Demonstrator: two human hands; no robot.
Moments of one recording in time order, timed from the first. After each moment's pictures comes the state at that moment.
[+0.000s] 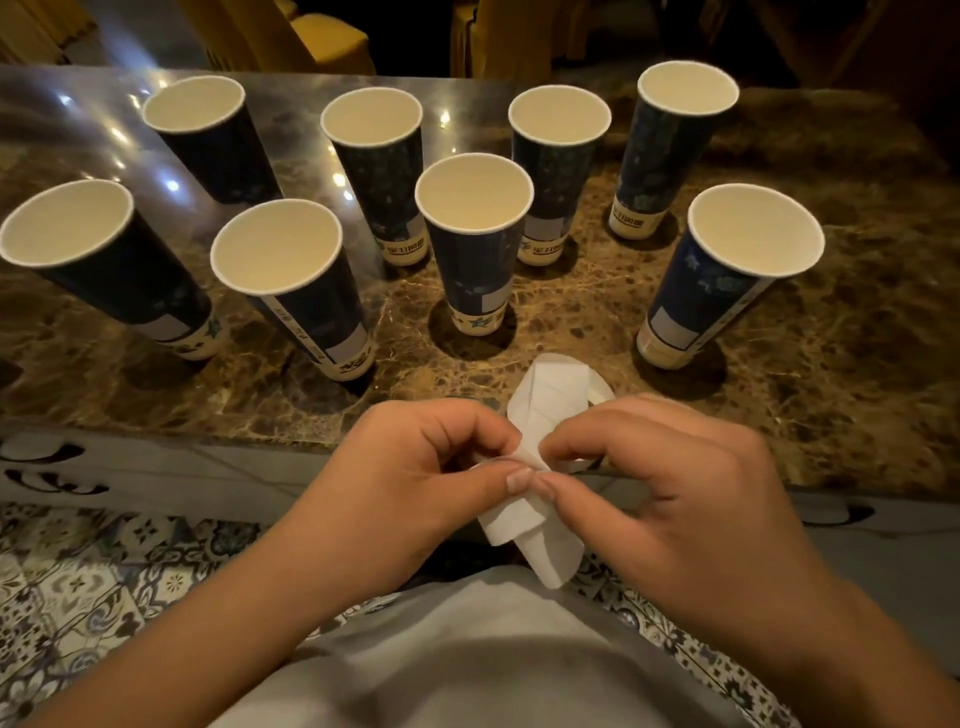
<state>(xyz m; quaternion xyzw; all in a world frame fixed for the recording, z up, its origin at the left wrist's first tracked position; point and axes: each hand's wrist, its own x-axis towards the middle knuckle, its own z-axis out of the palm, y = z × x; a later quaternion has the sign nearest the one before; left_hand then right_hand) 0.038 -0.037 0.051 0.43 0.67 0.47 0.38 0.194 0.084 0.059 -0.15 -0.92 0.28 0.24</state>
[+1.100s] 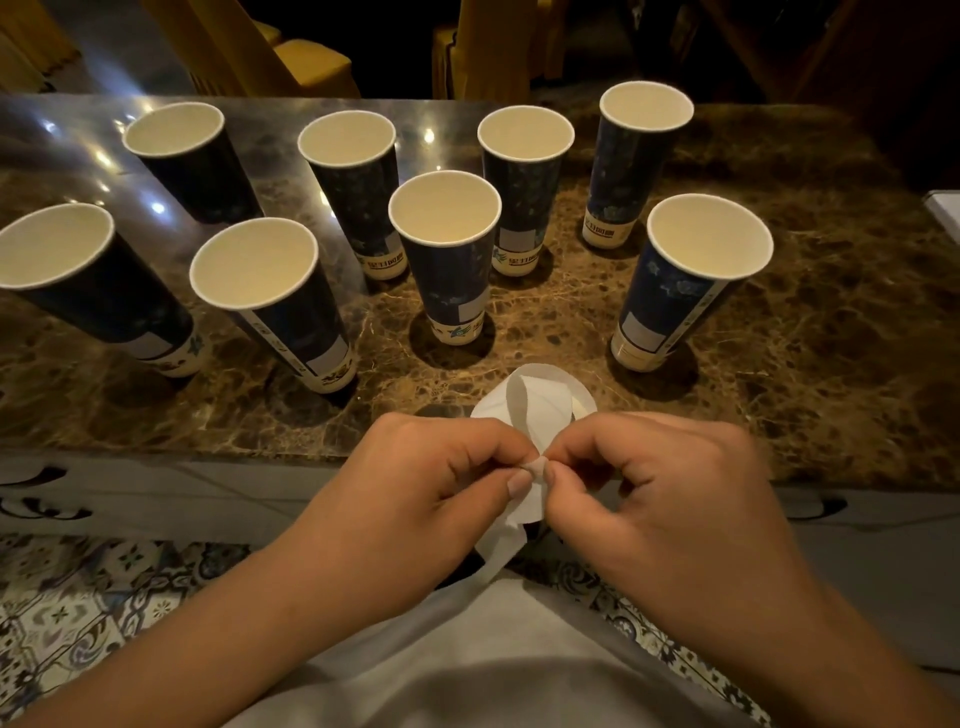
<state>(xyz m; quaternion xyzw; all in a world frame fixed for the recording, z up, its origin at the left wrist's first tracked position) 0.052 -0.029 0.061 0.59 0.69 0.36 0.22 0.204 0.078 0.068 -0.23 -0.91 0.26 0.24</state>
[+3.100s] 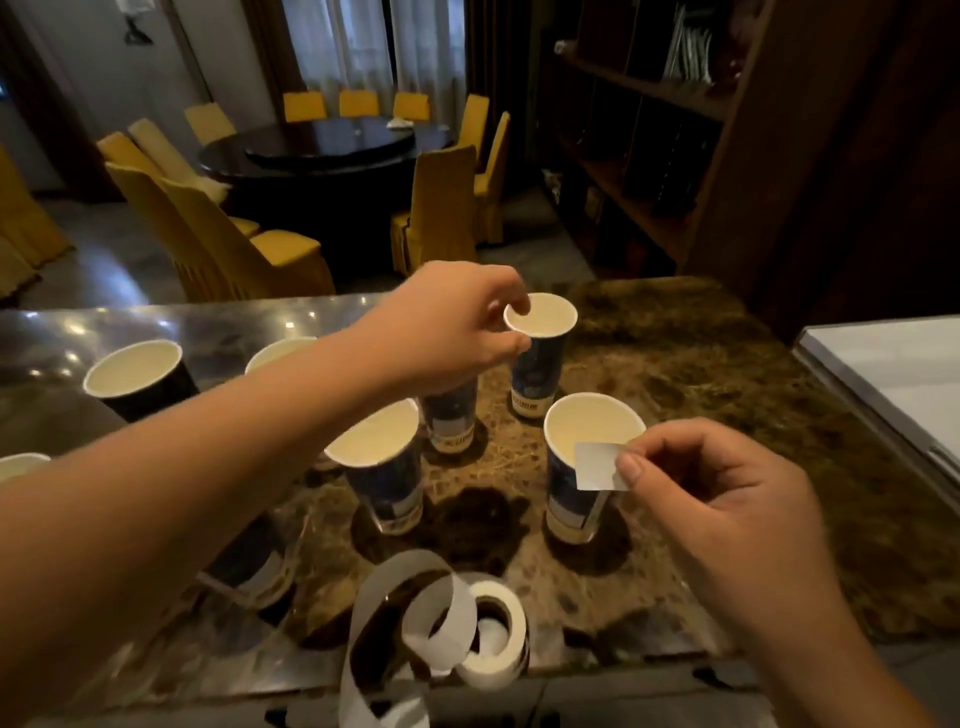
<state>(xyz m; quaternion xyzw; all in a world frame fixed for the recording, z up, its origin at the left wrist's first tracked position) -0.003 0.172 0.176 0.67 0.72 0.20 0.01 0.223 0.174 0.113 -0.36 -0.72 0.41 0.43</state>
